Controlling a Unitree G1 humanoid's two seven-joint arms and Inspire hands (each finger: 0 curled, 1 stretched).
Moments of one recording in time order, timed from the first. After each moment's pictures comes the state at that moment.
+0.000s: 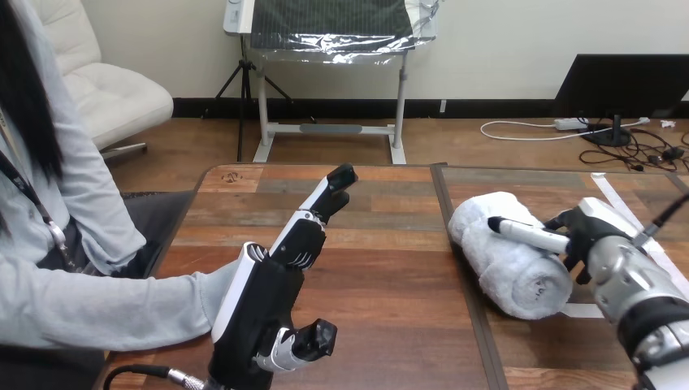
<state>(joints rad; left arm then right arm) -0.13 0.01 -0.15 0.87 -0.30 -1.41 -0.52 -0.84 -0.39 0.30 1.28 -0.49 0.20 0.01</state>
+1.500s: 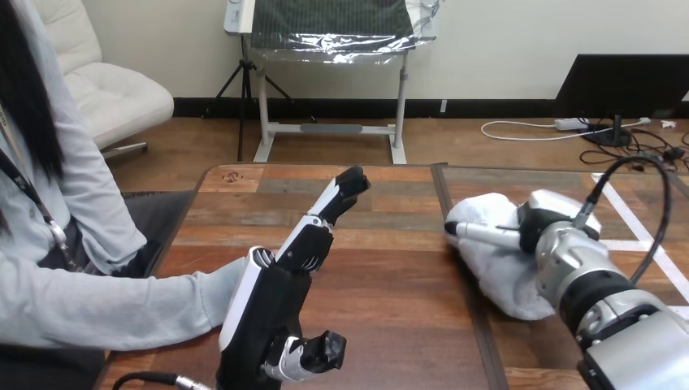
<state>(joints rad) -0.12 -0.02 -0.14 0.87 -0.26 -1.45 -0.49 -0.95 -0.26 0.42 1.38 -0.62 0.30 0.04</state>
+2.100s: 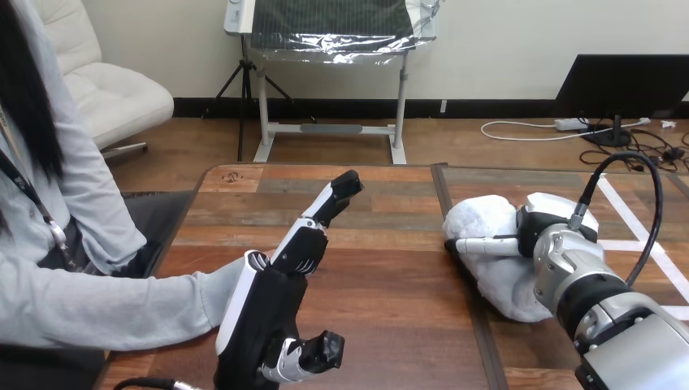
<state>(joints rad) -0.11 -0.02 -0.15 0.87 -0.26 -1.46 -0.46 -0.93 -0.26 0.44 1.38 -0.63 0.30 0.01</state>
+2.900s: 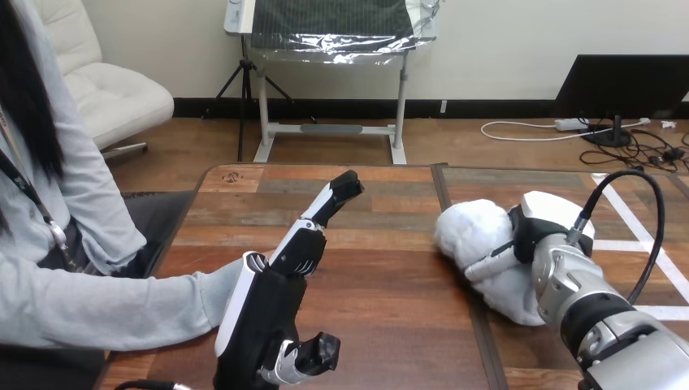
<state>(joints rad) -0.10 -0.02 -0.15 0.87 -0.26 -1.47 -0.45 -0.88 -0.26 0.42 1.38 -0.62 0.19 -0.14</state>
